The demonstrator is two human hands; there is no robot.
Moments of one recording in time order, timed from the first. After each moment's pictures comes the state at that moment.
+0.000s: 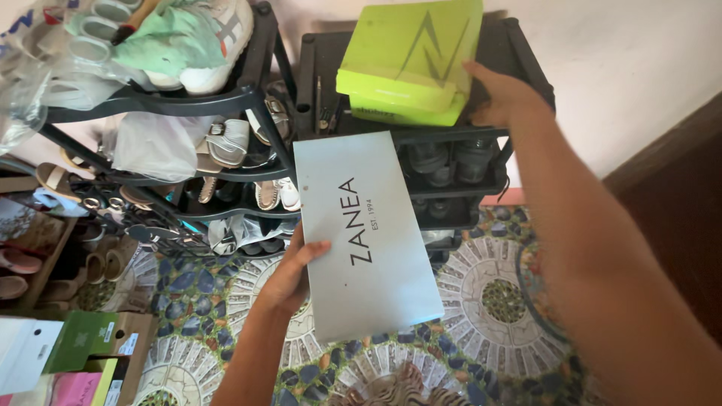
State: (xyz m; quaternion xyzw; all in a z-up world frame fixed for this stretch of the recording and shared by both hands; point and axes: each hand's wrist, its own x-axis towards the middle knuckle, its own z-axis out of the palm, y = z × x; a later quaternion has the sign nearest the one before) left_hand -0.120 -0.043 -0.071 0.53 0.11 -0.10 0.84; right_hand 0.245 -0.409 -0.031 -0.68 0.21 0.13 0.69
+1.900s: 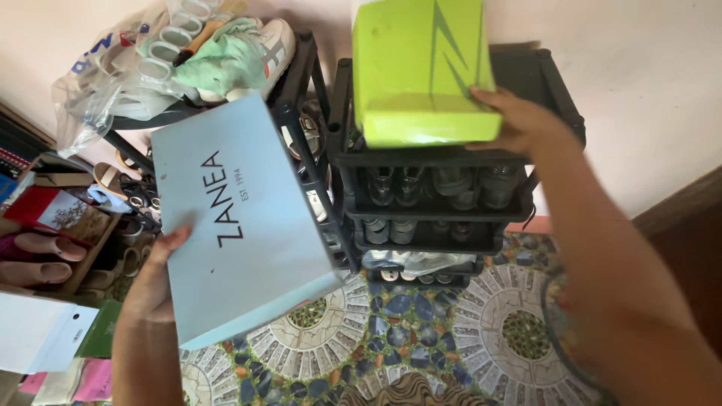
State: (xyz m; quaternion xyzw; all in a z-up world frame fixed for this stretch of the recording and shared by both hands) left_hand -0.167 0.143 -0.034 0.52 0.16 0.04 0.84; right_hand 0.173 -0.358 0.037 -0.67 -0.01 0.20 0.71
